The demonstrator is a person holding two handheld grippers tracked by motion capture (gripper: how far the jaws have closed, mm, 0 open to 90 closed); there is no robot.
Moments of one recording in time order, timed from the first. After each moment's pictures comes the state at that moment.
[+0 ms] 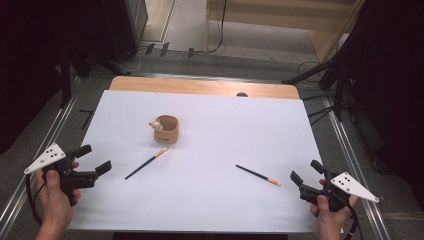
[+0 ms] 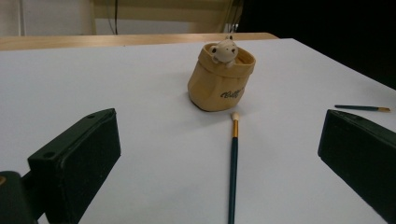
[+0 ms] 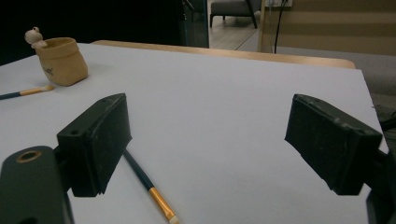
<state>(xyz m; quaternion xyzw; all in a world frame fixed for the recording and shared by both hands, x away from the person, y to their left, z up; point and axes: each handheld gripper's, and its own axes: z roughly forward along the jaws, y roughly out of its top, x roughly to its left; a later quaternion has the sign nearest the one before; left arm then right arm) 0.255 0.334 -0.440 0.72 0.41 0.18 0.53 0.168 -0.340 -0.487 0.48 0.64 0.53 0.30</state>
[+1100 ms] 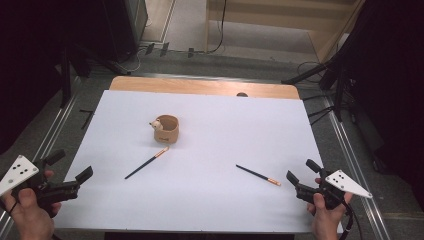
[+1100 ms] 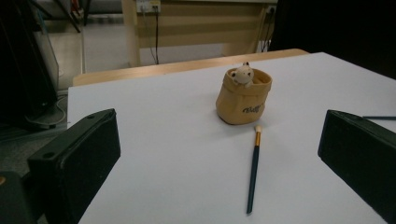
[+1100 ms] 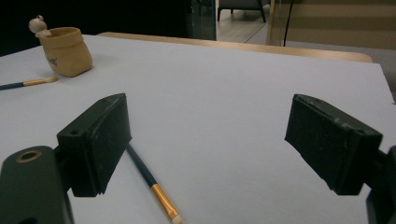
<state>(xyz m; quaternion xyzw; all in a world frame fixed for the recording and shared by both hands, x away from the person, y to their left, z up) 0.208 0.355 -0.412 0.70 0.42 0.26 0.53 0.177 -0.336 -0.494 0.47 0.65 0.52 0.28</state>
